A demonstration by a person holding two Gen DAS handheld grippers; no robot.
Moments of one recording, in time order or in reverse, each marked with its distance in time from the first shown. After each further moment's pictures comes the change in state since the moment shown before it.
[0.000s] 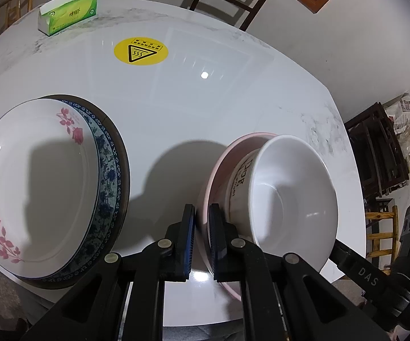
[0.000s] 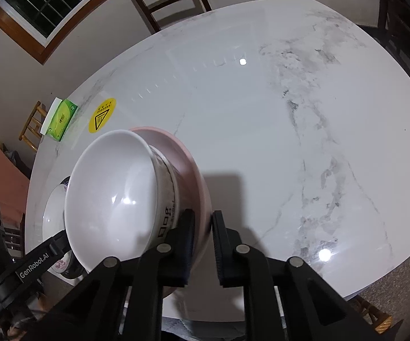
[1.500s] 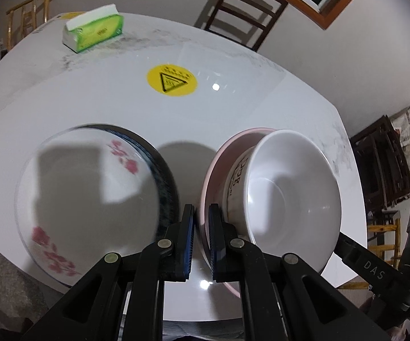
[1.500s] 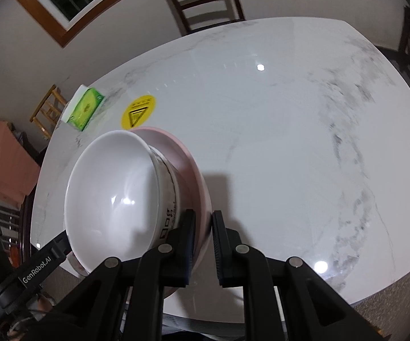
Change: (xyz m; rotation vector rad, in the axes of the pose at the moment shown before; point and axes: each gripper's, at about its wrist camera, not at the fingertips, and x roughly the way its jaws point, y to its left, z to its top) left arm -0.052 0.036 0.022 -0.029 -0.067 0.051; right arm -0.012 0.079 0.013 -0.123 0.007 0.021
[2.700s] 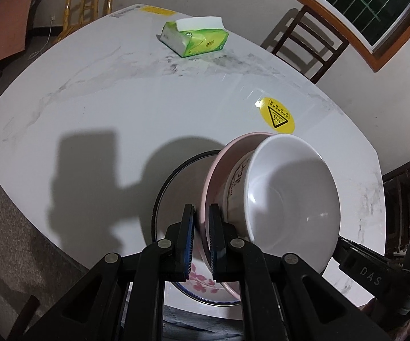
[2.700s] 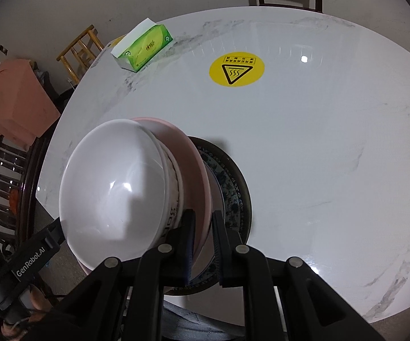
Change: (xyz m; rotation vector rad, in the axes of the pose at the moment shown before) left arm -0.044 0.141 0.015 -0.179 -0.048 0.138; right arm 0.069 0.149 -0.006 -0.229 0.167 0.052
